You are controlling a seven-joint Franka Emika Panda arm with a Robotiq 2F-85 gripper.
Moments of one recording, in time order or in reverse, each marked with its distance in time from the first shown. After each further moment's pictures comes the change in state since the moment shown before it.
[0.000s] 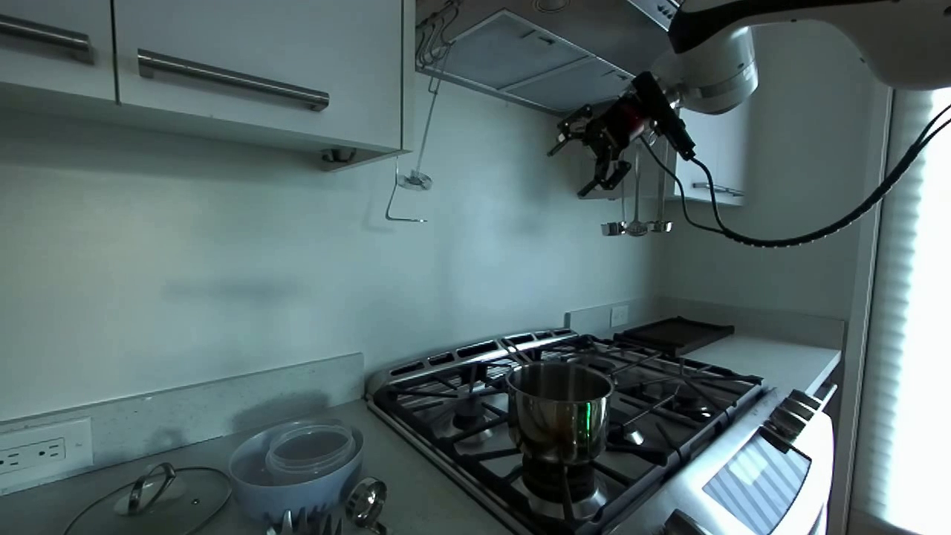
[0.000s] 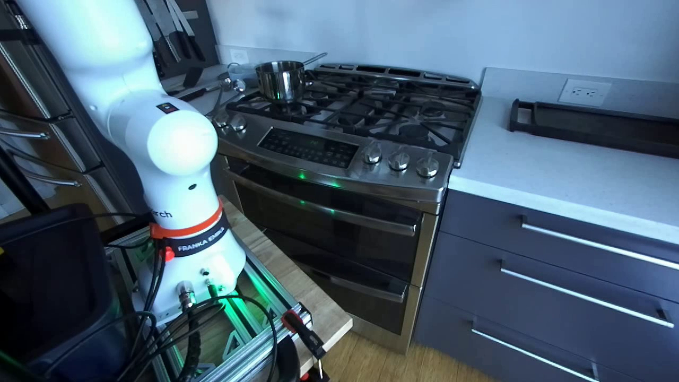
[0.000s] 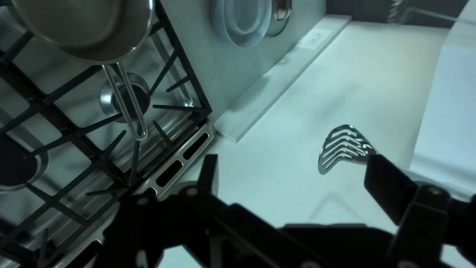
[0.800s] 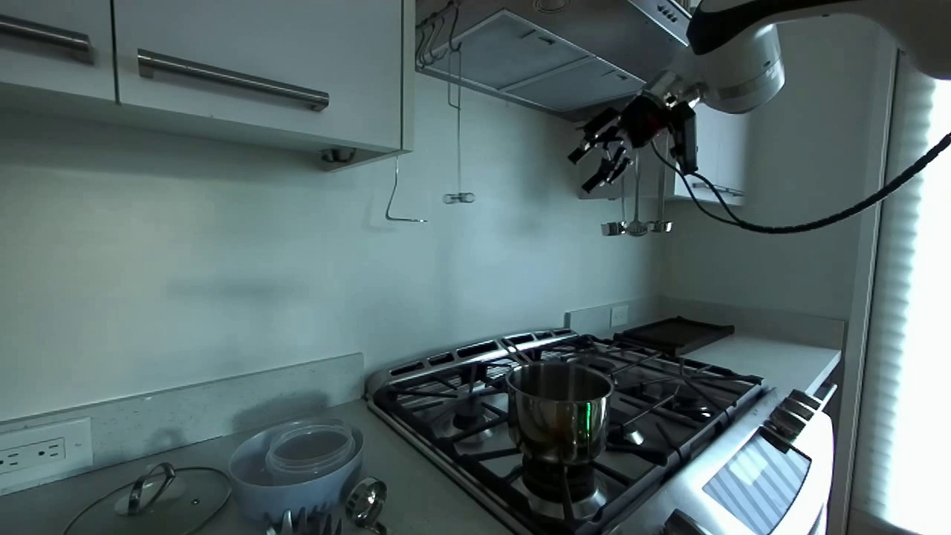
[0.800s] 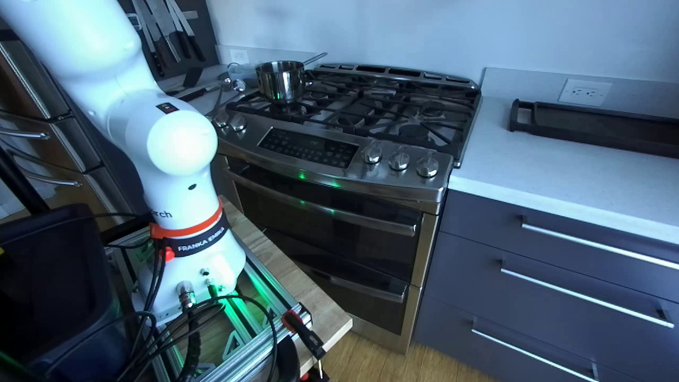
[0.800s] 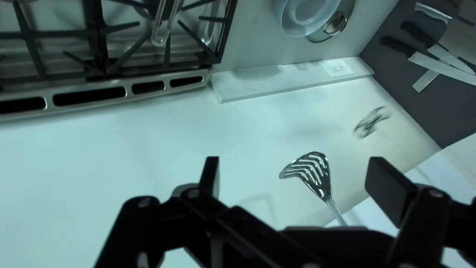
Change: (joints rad) arm -0.001 -0.118 -0.006 -0.150 -0.039 0.141 -0.664
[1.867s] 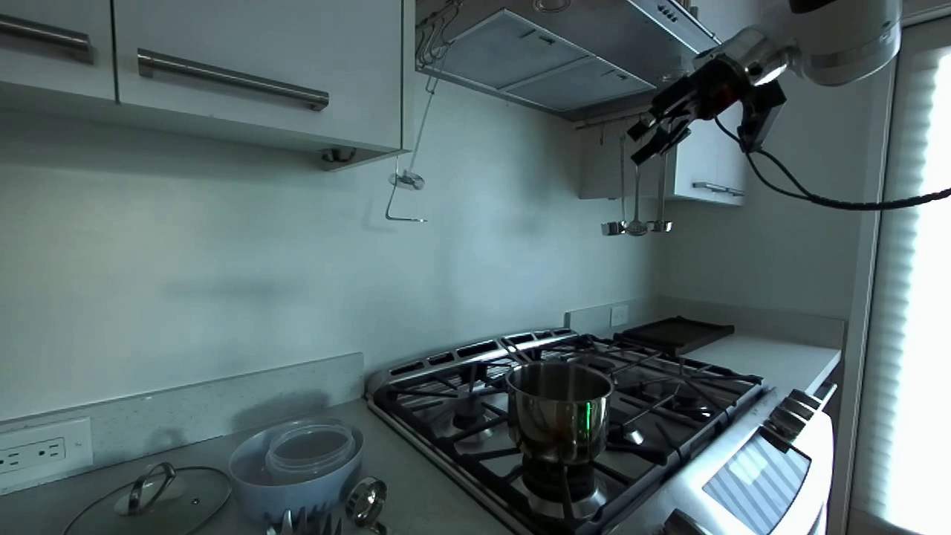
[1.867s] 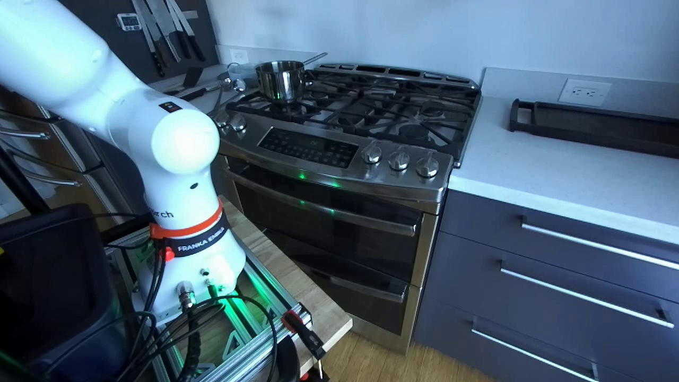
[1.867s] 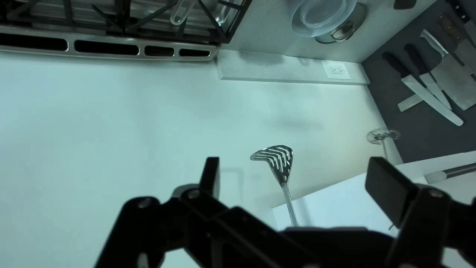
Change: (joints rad) arm 0.045 -0.335 -0.062 -0.274 -0.019 0.073 -0.194
